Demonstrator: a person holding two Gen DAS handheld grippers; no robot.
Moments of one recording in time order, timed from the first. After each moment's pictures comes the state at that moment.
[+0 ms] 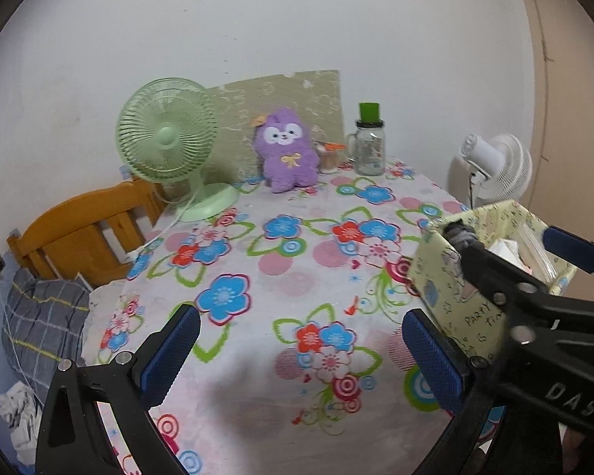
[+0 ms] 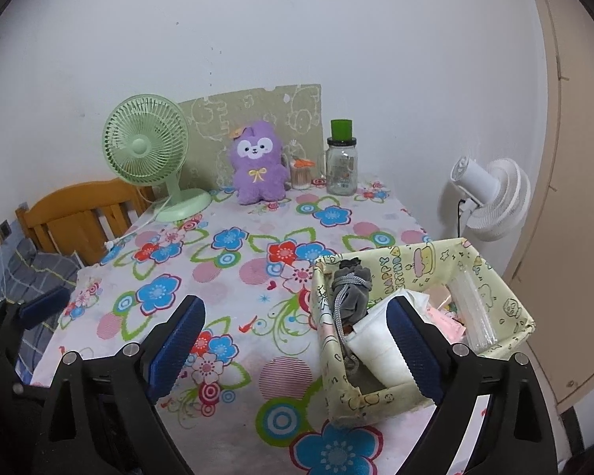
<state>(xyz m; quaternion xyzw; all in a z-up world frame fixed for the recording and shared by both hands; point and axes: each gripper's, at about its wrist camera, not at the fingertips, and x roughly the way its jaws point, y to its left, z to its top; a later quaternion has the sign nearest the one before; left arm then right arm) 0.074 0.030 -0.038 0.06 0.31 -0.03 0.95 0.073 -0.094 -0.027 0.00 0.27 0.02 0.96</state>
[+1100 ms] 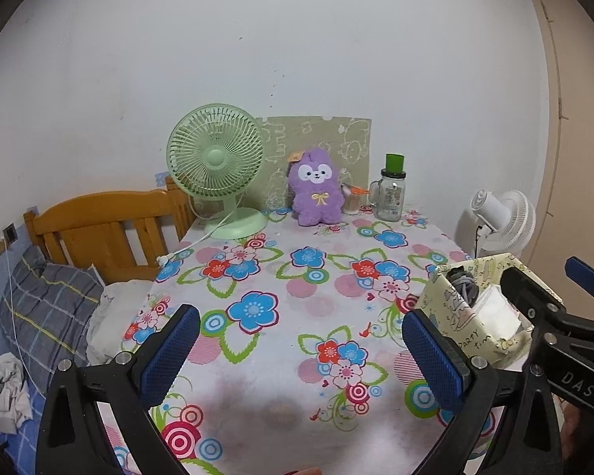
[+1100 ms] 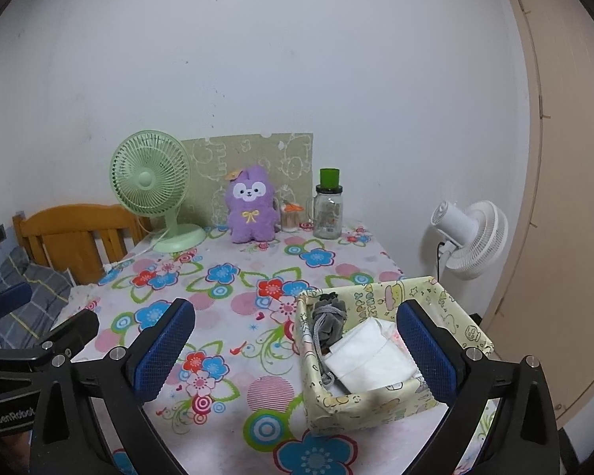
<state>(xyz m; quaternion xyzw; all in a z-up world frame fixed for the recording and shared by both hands) 0.030 0.068 -0.010 0.00 0.25 -0.01 0.97 0.033 -0.095 -0.004 -0.02 0.19 0.00 0.98</state>
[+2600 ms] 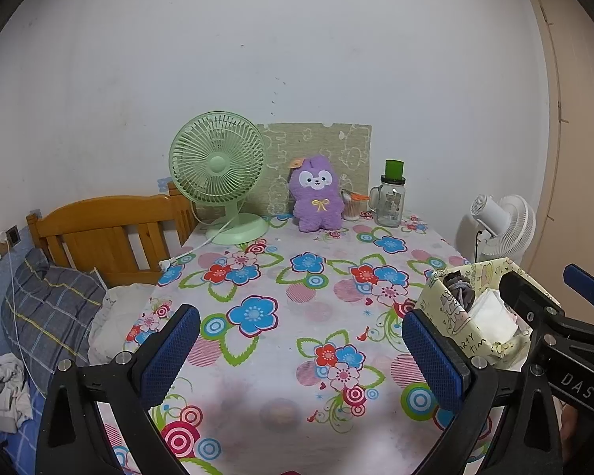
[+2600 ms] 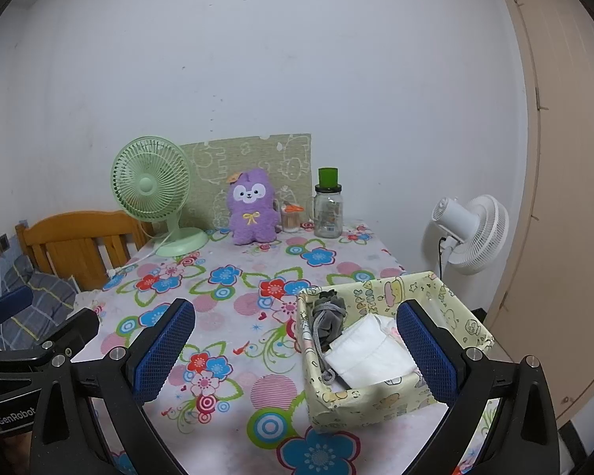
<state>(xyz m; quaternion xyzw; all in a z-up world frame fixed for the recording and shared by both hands) 0.024 0.066 -0.002 0.00 0.24 0.00 0.97 0.029 -0.097 -0.004 -0.01 0.19 0.01 0.98</state>
